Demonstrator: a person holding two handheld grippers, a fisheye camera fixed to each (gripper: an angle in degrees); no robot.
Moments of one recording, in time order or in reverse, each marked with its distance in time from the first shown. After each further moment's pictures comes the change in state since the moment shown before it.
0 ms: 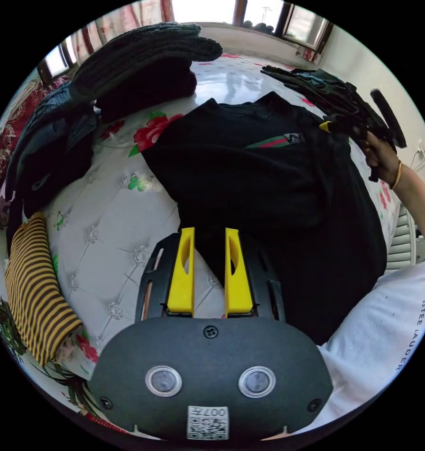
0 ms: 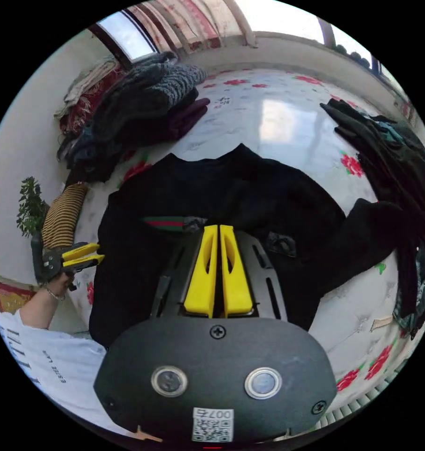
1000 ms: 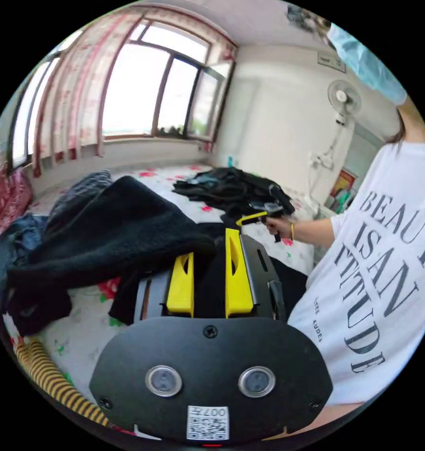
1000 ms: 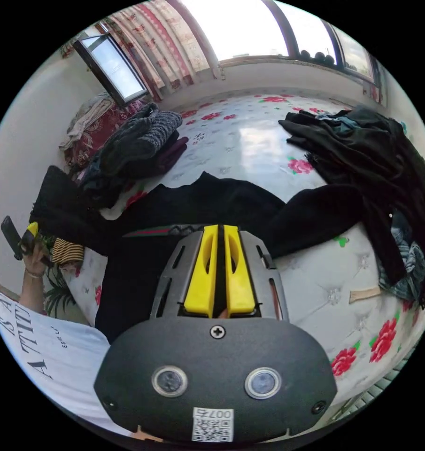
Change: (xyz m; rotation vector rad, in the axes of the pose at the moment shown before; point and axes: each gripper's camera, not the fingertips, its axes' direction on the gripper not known) left arm -0.086 -0.008 -0.423 0.622 0.399 0.379; right arm 0.103 0.197 -0.083 0.150 -0.010 0.094
